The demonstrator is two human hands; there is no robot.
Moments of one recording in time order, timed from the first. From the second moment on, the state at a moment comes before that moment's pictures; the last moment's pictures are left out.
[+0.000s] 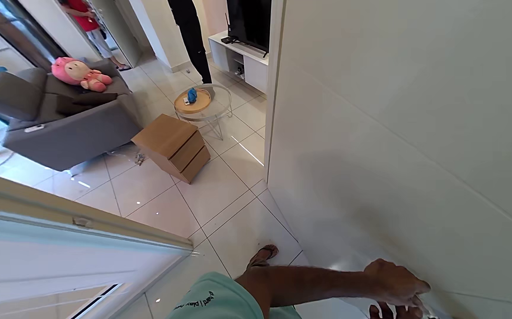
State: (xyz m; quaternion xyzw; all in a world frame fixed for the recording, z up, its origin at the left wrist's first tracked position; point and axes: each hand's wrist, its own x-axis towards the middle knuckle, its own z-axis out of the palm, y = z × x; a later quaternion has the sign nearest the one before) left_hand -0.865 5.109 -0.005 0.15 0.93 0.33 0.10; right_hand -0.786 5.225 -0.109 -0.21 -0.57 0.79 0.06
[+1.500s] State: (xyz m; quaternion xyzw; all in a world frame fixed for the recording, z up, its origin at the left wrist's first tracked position) left_hand -0.874 5.065 0.039 0.25 0.90 0.33 0.13; right_hand -0.805 5.161 -0.001 -0.32 -0.65 0.60 0.34
